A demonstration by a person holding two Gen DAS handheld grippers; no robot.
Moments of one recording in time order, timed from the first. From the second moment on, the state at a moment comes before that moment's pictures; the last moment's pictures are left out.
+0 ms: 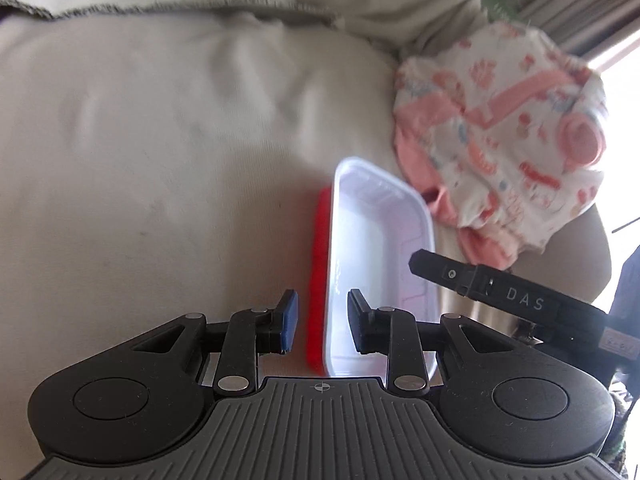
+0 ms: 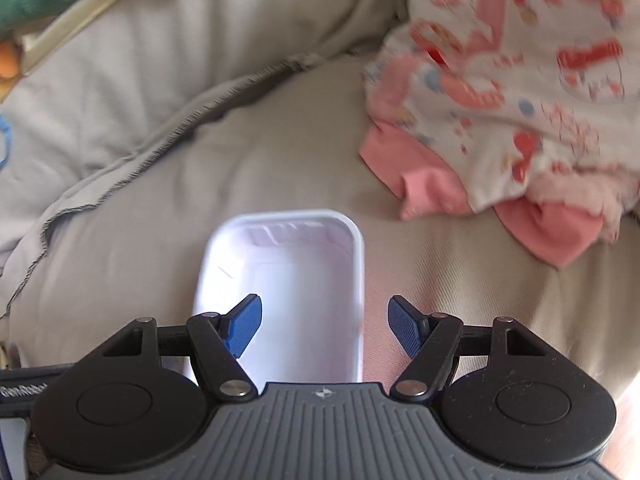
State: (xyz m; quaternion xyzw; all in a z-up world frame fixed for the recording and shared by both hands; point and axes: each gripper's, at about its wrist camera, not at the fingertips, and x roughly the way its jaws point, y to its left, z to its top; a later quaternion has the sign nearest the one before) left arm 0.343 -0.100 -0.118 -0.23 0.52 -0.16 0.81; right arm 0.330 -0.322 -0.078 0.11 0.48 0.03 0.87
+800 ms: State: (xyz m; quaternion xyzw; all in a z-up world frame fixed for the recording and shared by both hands) left arm 0.191 0.050 -0.097 -0.21 0.51 0.01 0.83; right arm 0.260 -0.137 -0.108 0.11 0.53 0.27 0.80
